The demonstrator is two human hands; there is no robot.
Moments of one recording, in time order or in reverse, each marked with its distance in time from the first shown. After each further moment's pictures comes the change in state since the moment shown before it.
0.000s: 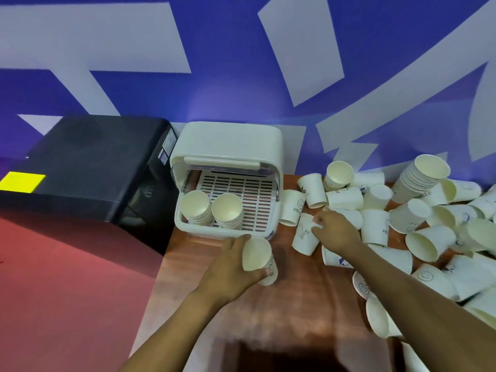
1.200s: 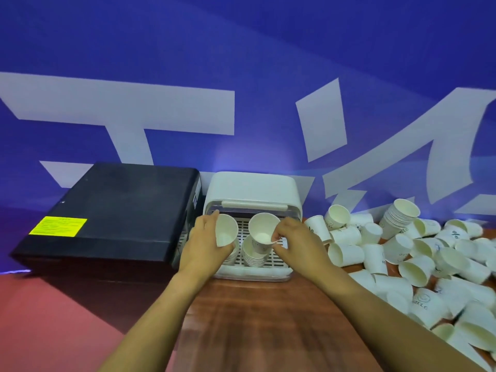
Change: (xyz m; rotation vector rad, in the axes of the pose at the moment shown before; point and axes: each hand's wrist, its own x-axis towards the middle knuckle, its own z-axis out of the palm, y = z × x) left_hand 0.033 -0.058 -0.148 0.131 0.384 0.145; right_hand -0.066 -0.190 -0.009 -0.072 0.342 -0.431
